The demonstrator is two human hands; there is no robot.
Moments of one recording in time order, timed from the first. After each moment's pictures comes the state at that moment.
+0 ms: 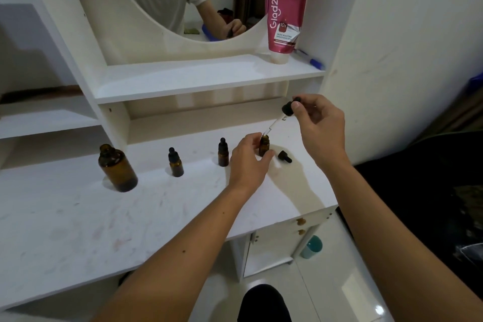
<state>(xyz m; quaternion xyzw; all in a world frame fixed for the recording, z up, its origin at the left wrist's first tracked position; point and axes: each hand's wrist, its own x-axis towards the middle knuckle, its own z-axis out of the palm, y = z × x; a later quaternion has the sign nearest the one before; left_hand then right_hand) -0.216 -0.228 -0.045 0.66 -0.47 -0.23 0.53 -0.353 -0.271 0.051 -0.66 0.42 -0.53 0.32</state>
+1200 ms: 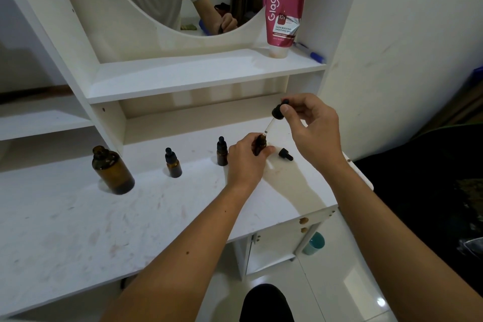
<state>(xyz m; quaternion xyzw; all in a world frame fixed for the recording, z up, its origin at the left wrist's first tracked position) -0.211 -0.241 -0.050 0.68 -0.47 -0.21 0.52 -0.346 -0.266 0.044 -0.72 0.38 -0.52 0.26</state>
